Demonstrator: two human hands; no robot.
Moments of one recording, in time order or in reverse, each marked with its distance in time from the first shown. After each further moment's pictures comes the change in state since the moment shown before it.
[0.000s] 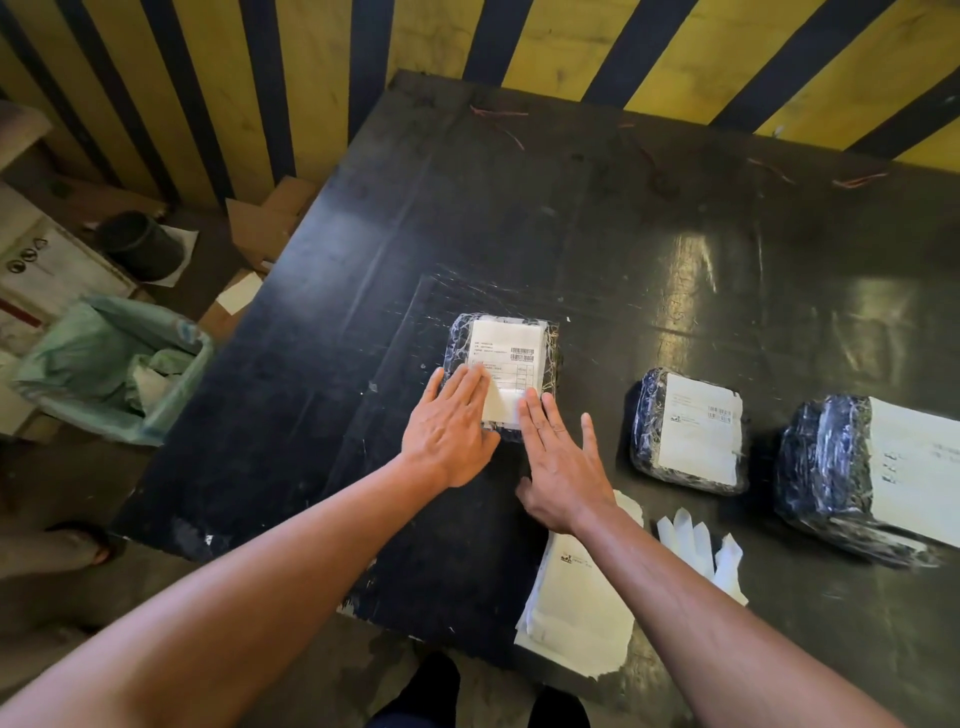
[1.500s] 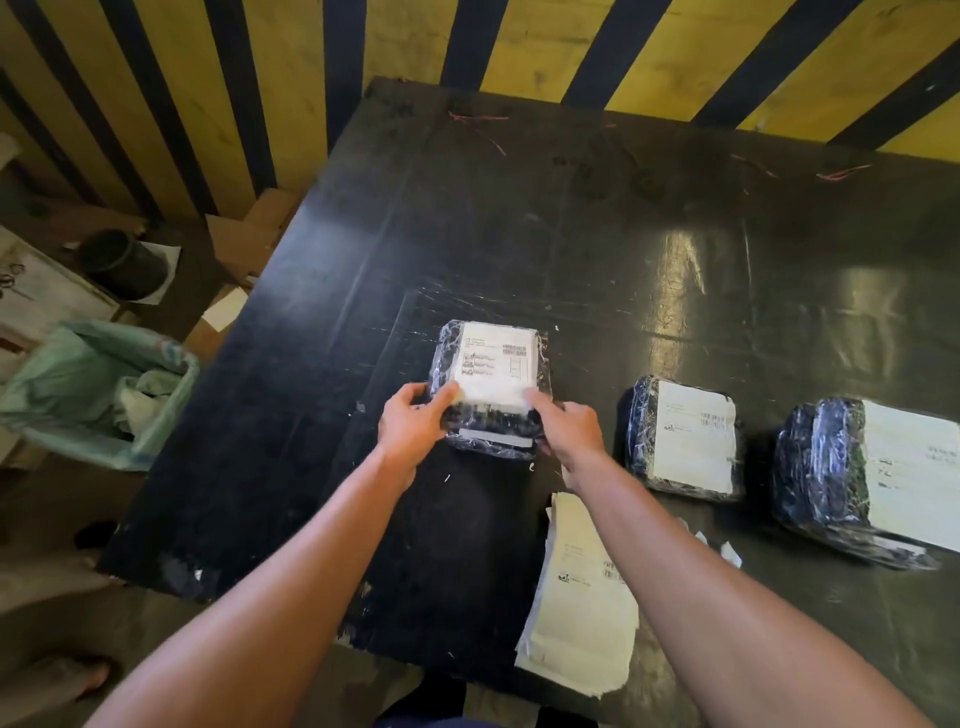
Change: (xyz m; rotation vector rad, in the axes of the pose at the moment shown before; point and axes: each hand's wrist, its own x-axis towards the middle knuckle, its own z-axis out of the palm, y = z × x) left_hand 0.024 -0.023 -0.015 -1.403 0.169 -0.691; right_hand 0.056 0.011 -0.042 1.314 0.143 0.766
